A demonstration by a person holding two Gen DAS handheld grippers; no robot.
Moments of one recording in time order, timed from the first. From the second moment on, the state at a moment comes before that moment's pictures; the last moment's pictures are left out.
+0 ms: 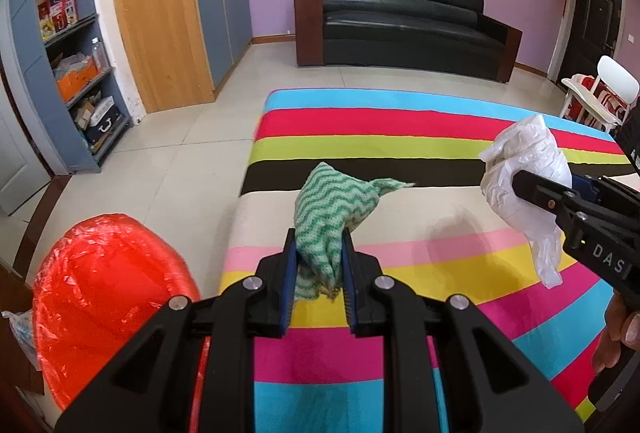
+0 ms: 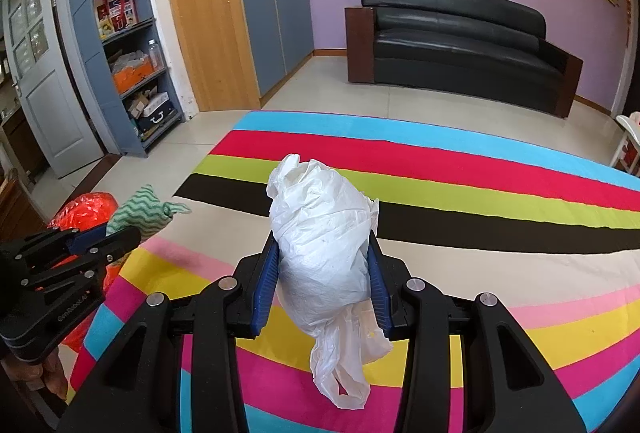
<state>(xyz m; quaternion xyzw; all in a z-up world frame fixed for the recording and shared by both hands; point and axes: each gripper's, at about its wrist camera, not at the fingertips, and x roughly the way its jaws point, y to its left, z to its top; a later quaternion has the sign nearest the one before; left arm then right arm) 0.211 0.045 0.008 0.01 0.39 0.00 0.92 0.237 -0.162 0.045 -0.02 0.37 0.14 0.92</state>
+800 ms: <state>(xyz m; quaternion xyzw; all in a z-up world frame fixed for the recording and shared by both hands) 0.168 0.115 0.037 -0.01 0.37 0.06 0.93 0.230 -0.098 0.053 -0.05 0.36 0.19 0.91</state>
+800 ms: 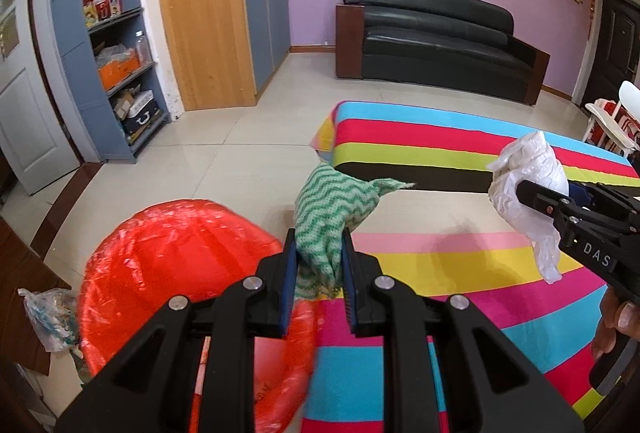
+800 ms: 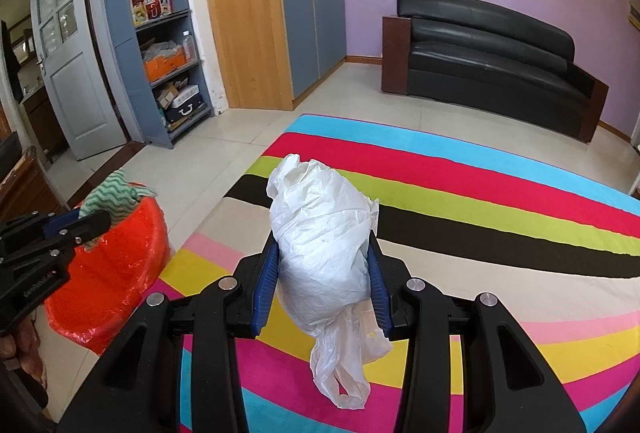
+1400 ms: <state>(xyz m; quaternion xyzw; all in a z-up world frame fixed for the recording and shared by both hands) 0.128 0.182 0.051 -0.04 0.36 0.11 0.93 0.219 -0.035 0.053 -0.07 0.35 0.24 0.91</state>
